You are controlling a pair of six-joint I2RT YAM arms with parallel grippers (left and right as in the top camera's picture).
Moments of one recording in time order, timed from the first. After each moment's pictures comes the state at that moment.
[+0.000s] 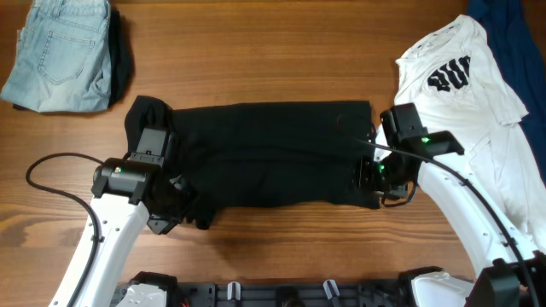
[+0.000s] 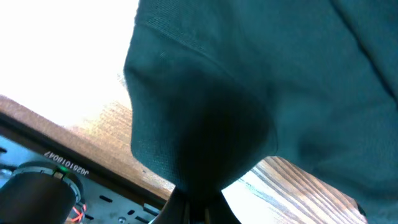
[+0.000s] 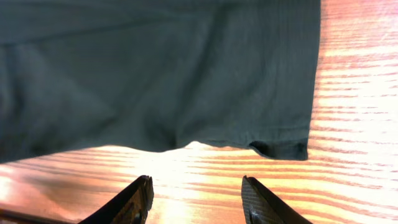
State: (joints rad) left arm -0.19 1.16 0.91 -1.27 0.08 -0.94; right arm 0.18 1.40 0.88 -0.97 -0.27 0.37
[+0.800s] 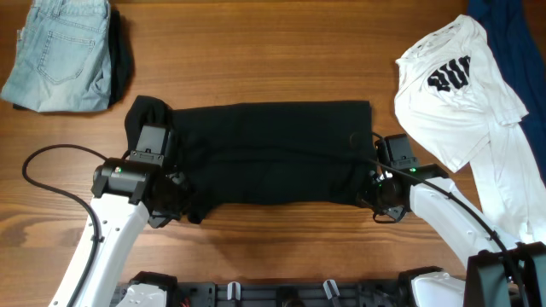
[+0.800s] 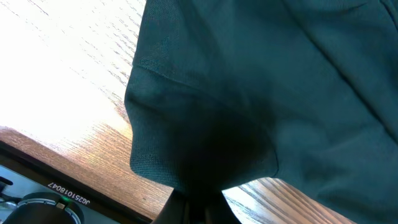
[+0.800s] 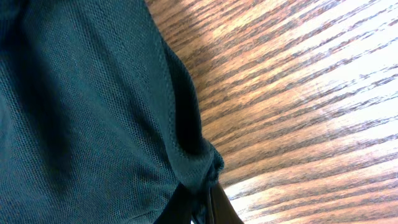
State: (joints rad) left arm -0.19 1.16 0.91 -1.22 0.00 -0.92; right arm 0.18 1.40 0.59 -0.65 -0.11 0.73
